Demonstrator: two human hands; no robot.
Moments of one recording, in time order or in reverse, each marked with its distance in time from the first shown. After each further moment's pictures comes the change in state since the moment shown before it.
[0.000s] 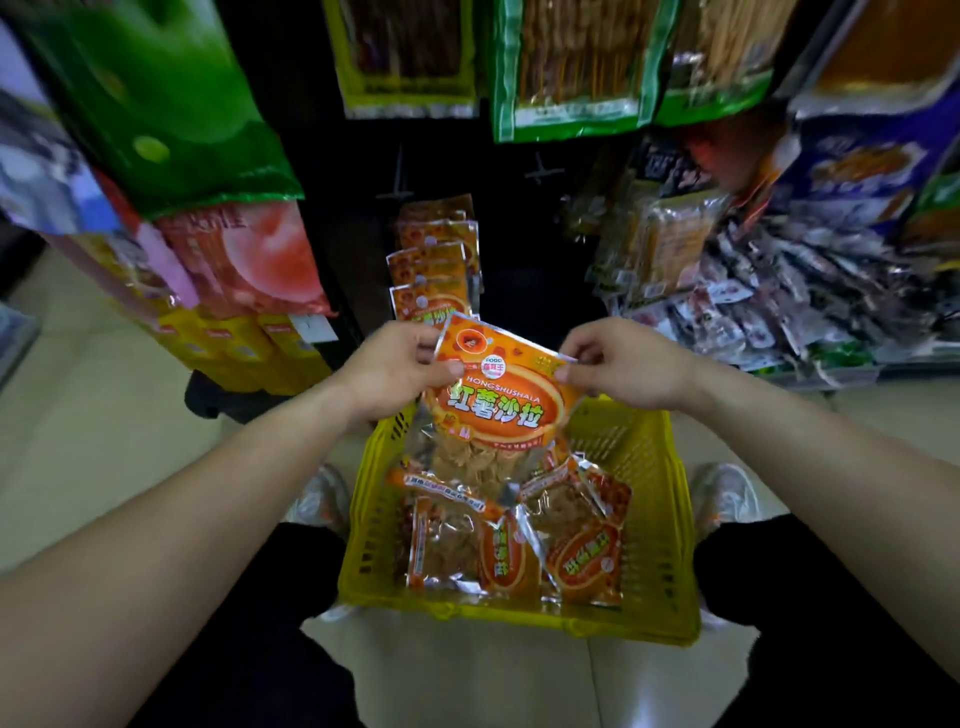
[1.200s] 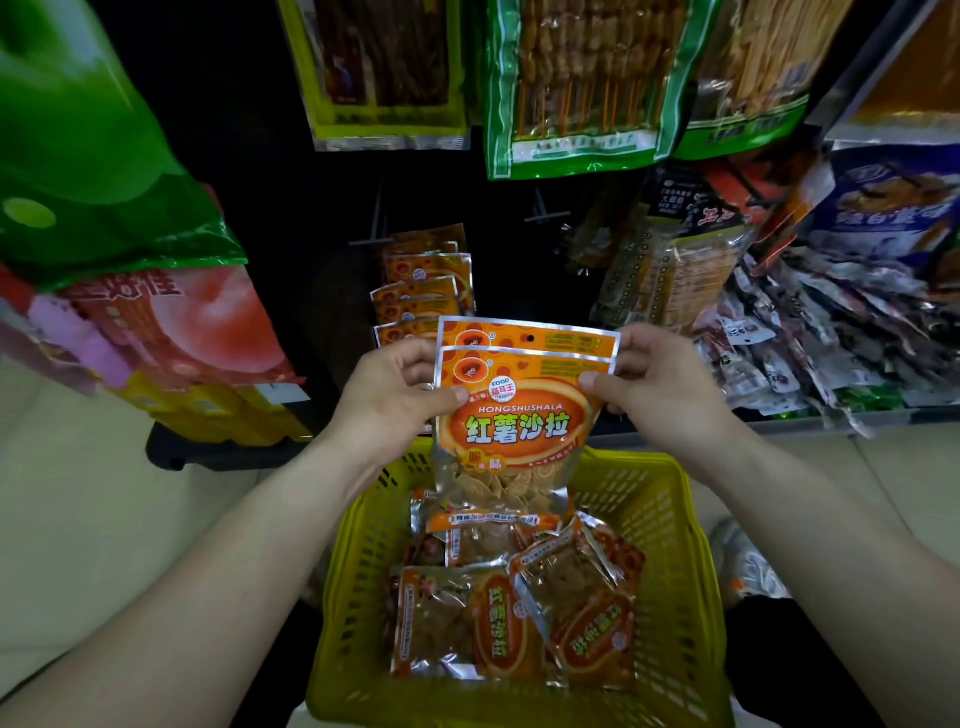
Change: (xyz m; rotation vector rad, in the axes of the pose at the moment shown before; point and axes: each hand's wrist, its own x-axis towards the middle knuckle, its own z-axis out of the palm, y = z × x) left_hand 0.060 0.003 0.002 -0.257 0.255 -0.004; right_hand 0.042 0.020 -0.012 0.516 0.406 0.103
